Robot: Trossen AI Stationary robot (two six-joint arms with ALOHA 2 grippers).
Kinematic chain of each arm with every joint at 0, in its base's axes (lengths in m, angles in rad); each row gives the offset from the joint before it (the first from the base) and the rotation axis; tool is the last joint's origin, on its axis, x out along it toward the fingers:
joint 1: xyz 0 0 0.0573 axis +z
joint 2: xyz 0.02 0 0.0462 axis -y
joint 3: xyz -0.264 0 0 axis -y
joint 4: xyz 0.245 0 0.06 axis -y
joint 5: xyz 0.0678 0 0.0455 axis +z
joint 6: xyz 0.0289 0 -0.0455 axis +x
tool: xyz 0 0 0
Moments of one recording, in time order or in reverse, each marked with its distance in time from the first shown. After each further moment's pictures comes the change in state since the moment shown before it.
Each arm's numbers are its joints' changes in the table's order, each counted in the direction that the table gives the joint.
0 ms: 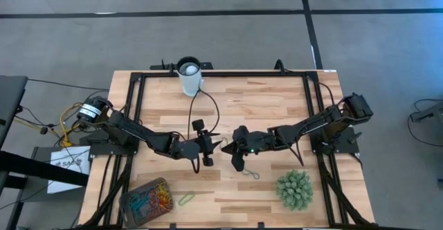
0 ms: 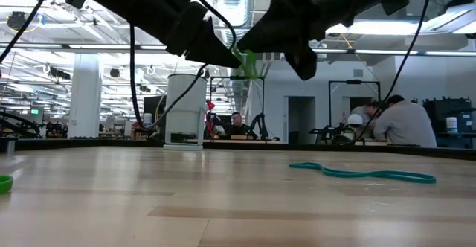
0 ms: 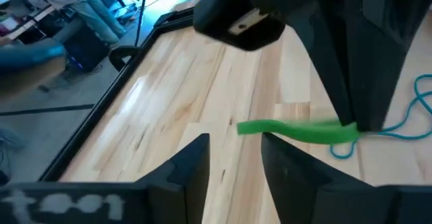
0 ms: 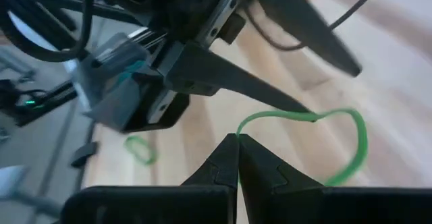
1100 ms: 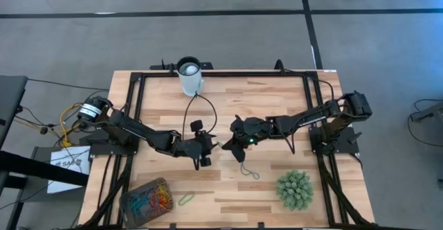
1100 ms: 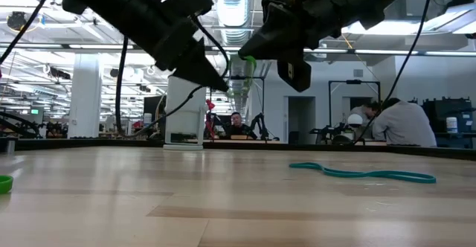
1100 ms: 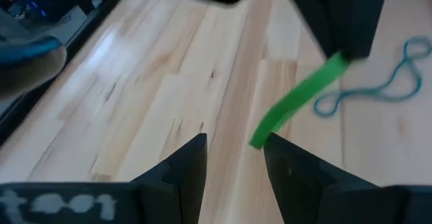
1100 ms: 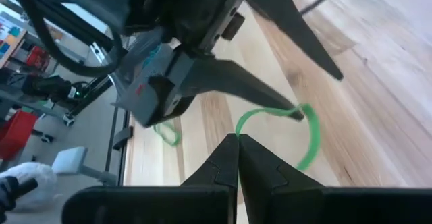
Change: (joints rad) left arm 0.027 0.000 0.000 -0.172 -0.100 -0.197; right arm -0.133 0.007 0.000 -0.036 0.315 0.078
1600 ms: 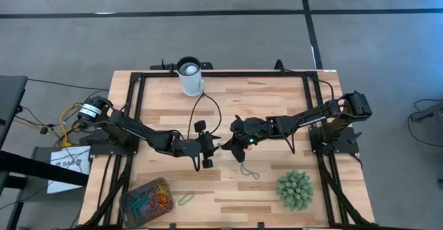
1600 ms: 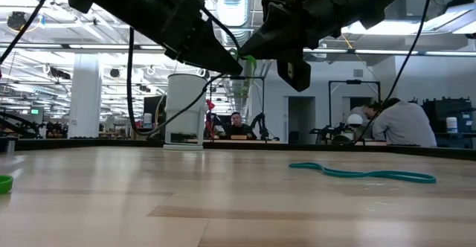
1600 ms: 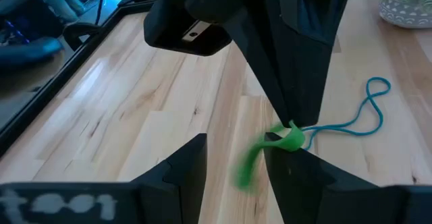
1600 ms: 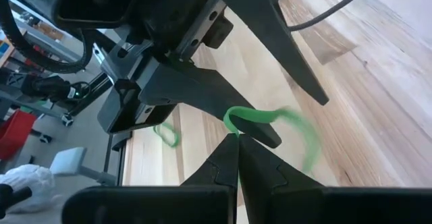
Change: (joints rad) left arm 0.000 0.000 0.000 0.138 -0.050 0.074; right arm 0.000 0.000 0.000 0.003 -0.007 -0.006
